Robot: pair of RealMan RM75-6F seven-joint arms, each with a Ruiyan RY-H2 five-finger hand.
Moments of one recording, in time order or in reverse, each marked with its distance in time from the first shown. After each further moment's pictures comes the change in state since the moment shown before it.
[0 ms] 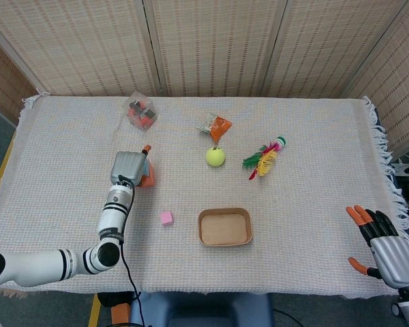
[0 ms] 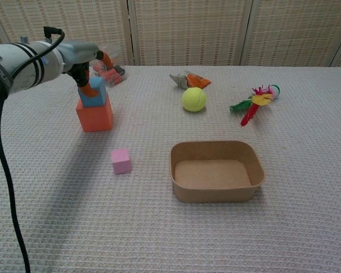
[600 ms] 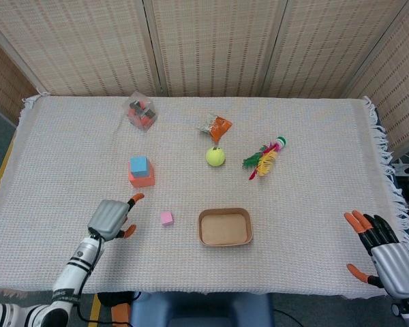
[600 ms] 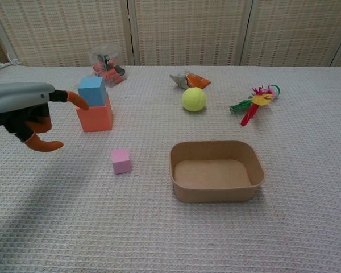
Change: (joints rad) left arm 0.332 0.224 0.294 -0.451 0.488 0.093 -0.346; right arm -0.034 0.002 -0.031 0.015 -0.107 0.091 0.031
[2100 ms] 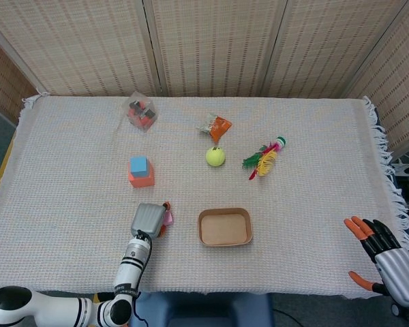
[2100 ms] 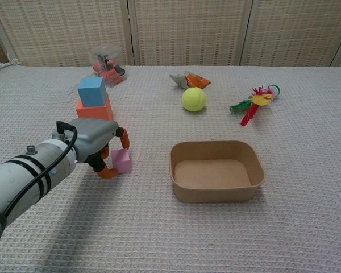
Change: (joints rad) left arm -0.047 -0.544 -0.175 0.413 -0.140 0.068 0.360; right arm -0.002 0.040 -0.038 0.038 -0.074 0.043 0.109
